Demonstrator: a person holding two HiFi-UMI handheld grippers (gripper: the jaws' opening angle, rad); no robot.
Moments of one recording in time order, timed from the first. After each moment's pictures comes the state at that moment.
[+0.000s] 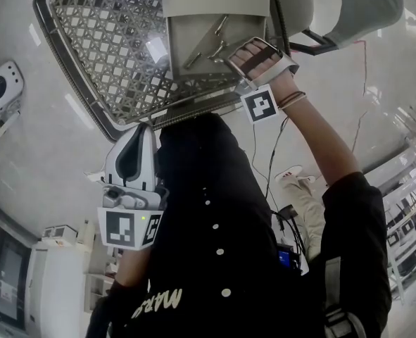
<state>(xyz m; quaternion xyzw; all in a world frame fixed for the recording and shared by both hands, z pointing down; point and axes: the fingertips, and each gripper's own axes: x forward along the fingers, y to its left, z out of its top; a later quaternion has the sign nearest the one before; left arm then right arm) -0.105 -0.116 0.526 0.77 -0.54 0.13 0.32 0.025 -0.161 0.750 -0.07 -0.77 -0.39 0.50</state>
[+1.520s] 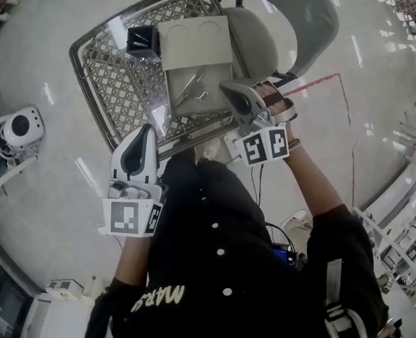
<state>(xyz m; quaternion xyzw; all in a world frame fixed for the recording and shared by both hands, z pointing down) -0.082 -0.137 0.404 0.83 -0.53 0.08 0.17 0.053 -0.196 0.496 0.24 -0.86 -0.25 0.37</state>
